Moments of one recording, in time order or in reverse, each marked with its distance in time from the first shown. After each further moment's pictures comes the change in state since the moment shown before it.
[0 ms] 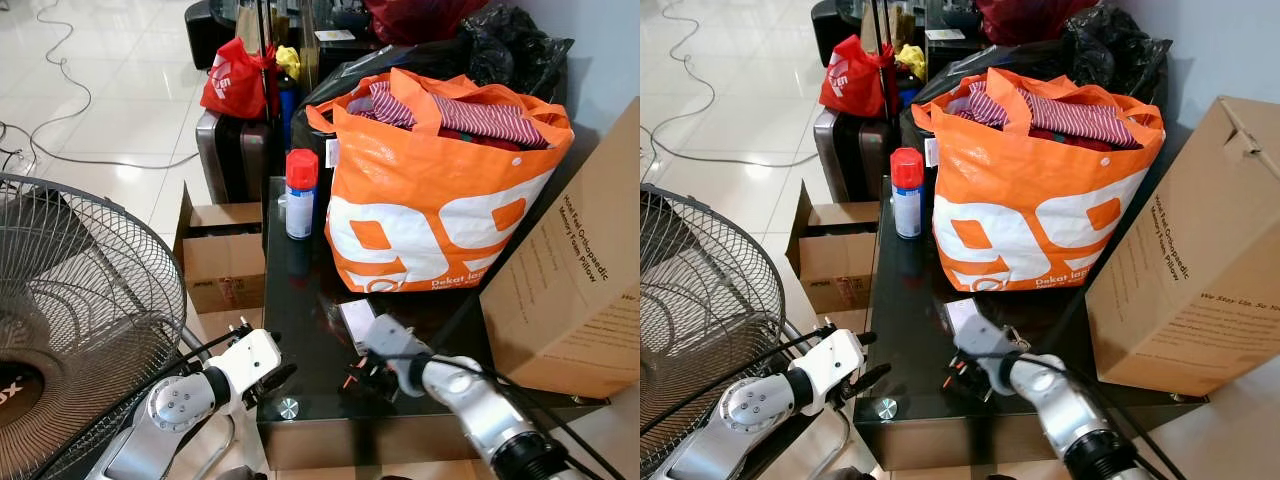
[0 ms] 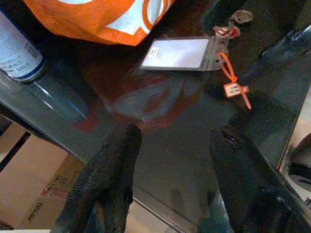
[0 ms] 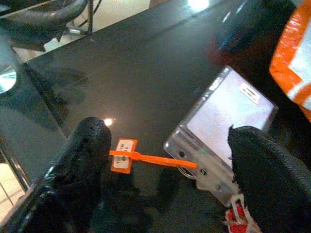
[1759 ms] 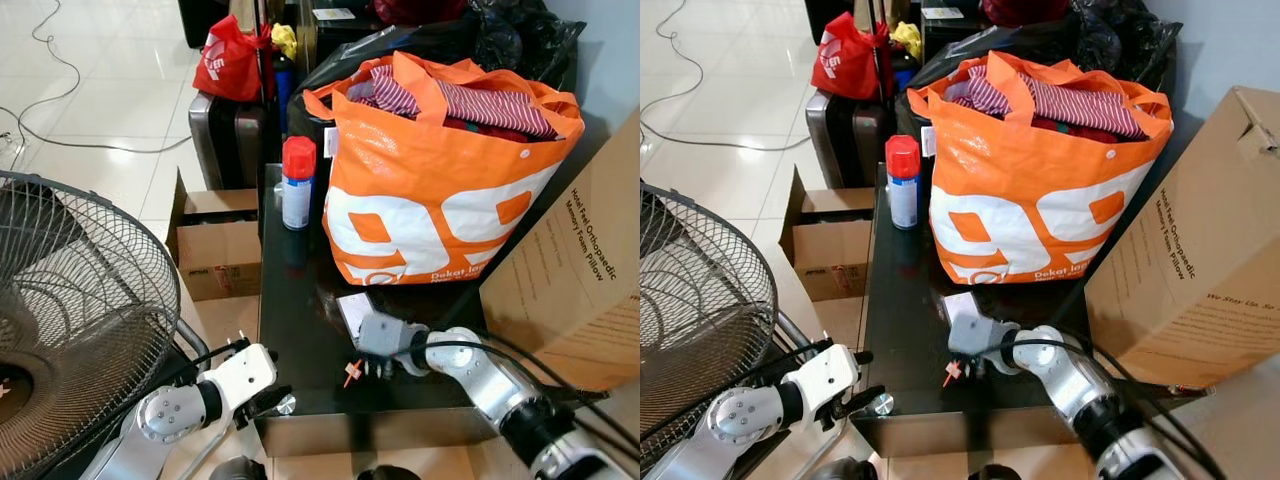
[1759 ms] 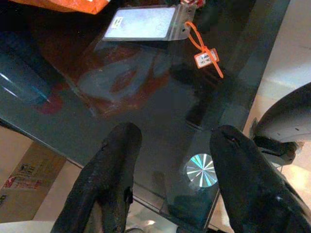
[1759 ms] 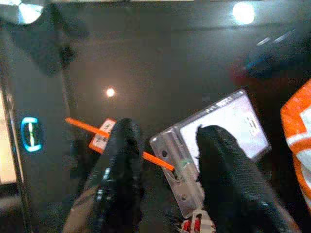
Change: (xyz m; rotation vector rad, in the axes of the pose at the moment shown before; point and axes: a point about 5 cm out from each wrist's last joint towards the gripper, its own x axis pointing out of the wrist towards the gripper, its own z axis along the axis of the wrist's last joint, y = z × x) left arm -0.013 -0.009 -0.008 -0.007 0.062 -0.096; right arm -0.004 -0.024 0.021 -0.400 0.030 0.162
